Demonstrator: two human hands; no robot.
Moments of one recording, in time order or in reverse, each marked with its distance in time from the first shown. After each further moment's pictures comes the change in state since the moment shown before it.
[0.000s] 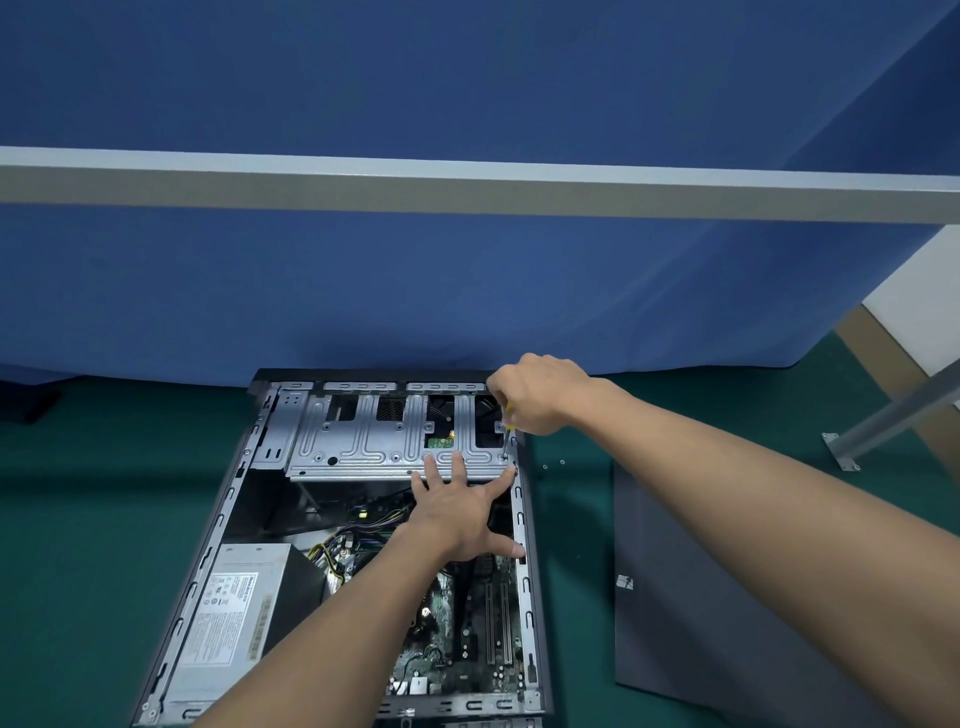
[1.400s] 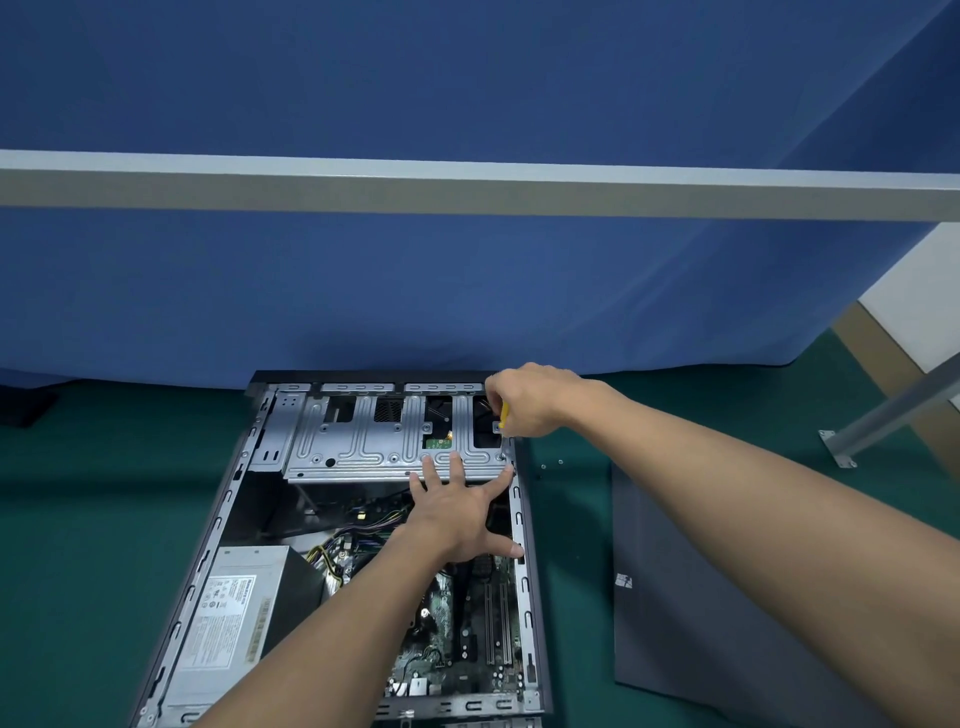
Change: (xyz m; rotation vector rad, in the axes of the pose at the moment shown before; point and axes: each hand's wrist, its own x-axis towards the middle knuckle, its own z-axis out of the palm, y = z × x) left_hand -0.006 0.003 -0.005 -0.005 -0.003 0.008; right_hand 0.000 0.000 0.002 0.114 -0.088 0.050
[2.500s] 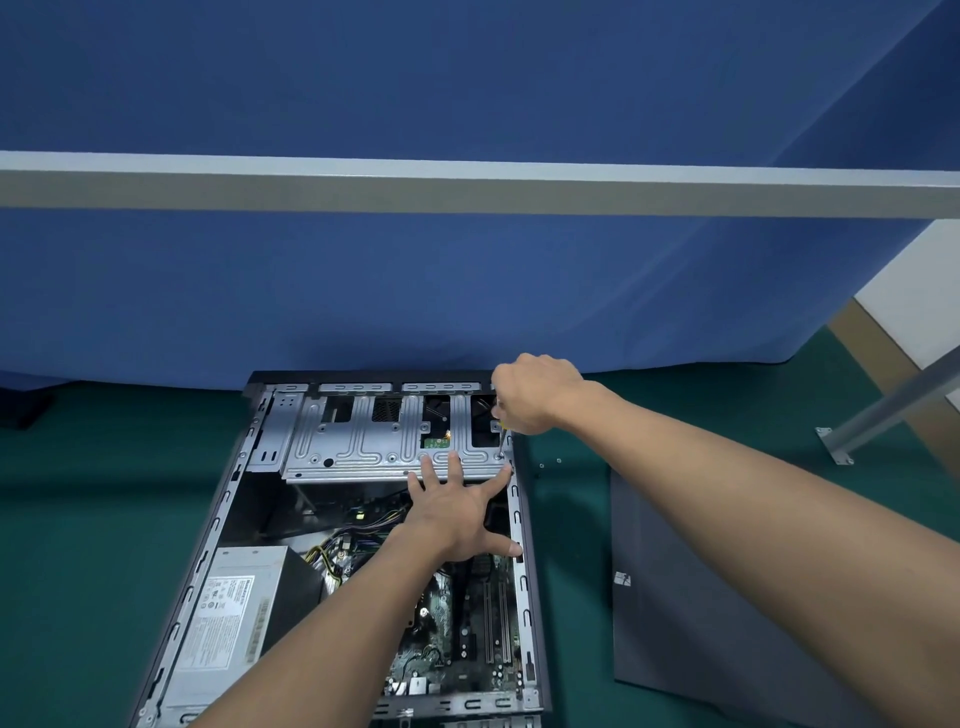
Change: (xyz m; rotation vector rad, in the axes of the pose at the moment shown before) left_hand 0.001 -0.001 0.002 0.002 0.004 -0.008; right_hand -0.003 -0.004 0.000 -0.131 0.139 0.026
